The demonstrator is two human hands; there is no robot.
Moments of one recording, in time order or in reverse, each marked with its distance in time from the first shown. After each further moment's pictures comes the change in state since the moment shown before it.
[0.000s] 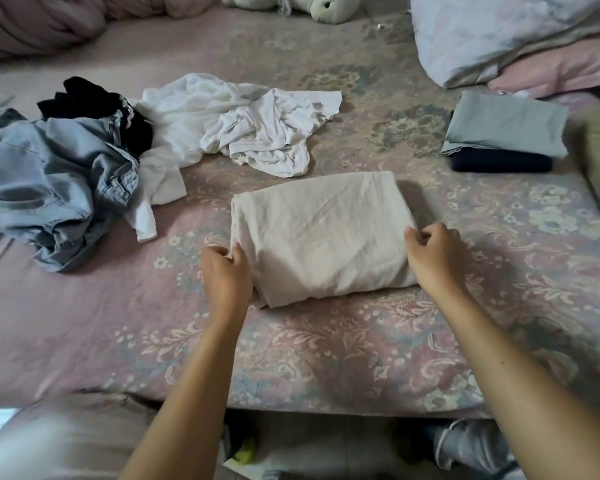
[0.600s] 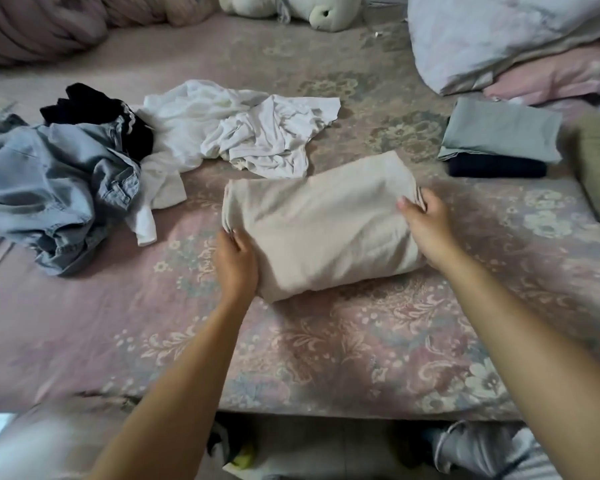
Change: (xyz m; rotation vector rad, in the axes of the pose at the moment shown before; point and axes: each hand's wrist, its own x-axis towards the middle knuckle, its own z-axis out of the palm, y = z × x) left_hand 0.006 0.024 0.017 -0.076 -0.045 0.024; right_hand 0.030 -0.031 -0.011 0.539 -0.234 -0.028
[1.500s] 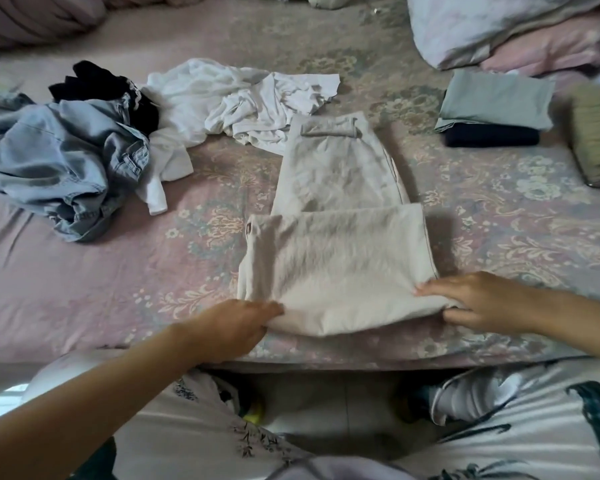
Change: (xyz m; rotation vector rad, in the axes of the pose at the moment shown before) left_hand -0.077 -0.032 -0.110 0.854 -1.050 0.902; right_hand -0.123 0.033 -0.098 -1.090 -0.830 -0.573
